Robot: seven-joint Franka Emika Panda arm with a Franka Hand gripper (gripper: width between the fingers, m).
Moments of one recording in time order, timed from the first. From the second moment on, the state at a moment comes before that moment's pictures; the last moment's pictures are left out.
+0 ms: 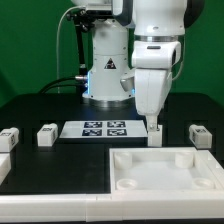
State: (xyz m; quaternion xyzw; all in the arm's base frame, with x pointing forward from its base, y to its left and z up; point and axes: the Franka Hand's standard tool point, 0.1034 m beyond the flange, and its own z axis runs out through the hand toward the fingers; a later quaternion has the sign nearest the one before) arm 0.466 0.075 0.068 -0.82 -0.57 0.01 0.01
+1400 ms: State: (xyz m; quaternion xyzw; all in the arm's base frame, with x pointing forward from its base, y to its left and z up) arm 0.424 0.173 0.065 -0.99 -0.13 0.02 0.03
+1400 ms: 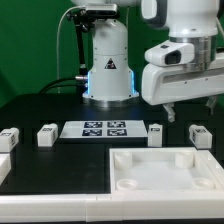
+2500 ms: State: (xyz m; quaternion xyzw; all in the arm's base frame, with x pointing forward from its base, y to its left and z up) arm 0.396 0.166 0.058 -0.92 -0.09 0.38 -0.04
